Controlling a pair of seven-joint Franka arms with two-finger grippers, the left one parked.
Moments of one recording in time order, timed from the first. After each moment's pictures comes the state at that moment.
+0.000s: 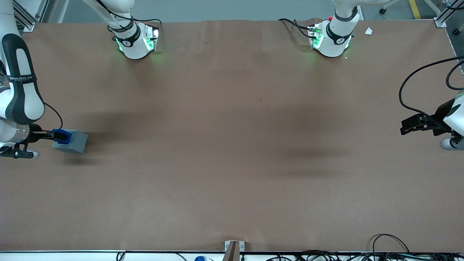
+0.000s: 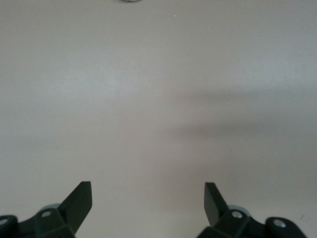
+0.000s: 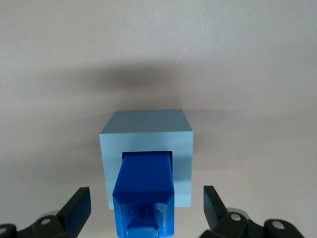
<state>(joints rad) -0.38 0.42 0.02 -1.81 -0.10 2.07 -0.22</state>
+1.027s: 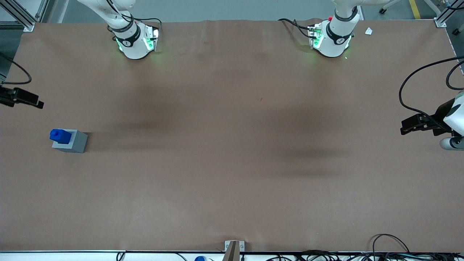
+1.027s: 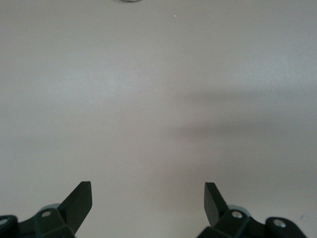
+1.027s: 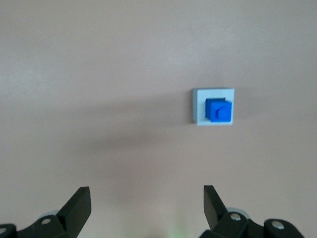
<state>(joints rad) -0.17 0.02 0.03 -1.60 0.02 1.52 -0.05</state>
